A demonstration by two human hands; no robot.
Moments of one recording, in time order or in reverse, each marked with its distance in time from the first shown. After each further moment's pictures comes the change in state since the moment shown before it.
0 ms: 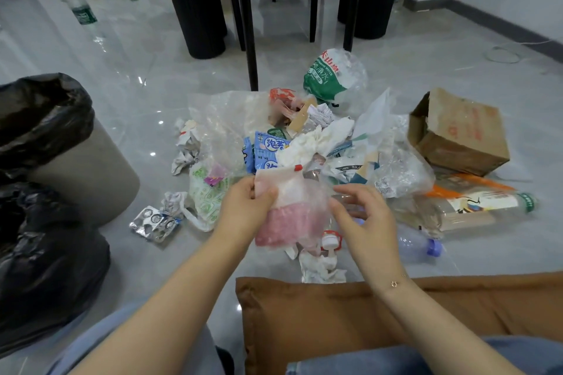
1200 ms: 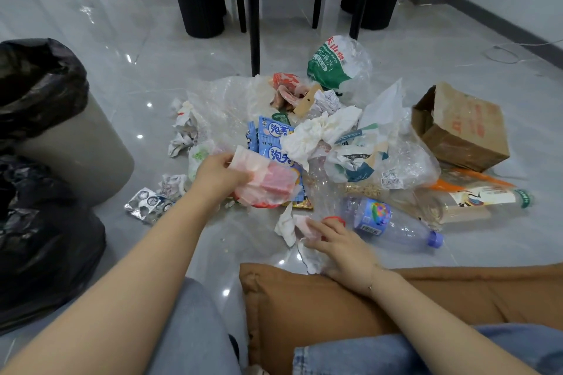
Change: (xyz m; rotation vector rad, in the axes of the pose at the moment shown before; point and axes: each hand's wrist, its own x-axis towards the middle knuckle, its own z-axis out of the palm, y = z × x) left_hand 0.052 -0.017 -0.049 0.086 0.004 -0.108; right_hand -0.017 0.100 0.024 -0.901 -0.879 -0.352
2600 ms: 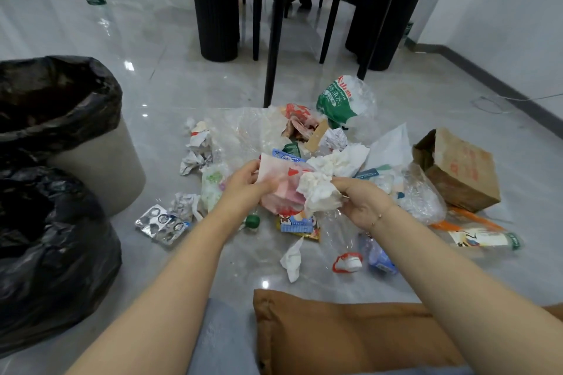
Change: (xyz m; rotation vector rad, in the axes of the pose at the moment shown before) left_hand 0.006 0.005 -0.012 -0.316 -0.187 0.212; right_hand 0.088 -0.037 -0.155 1.572 0.315 0.776
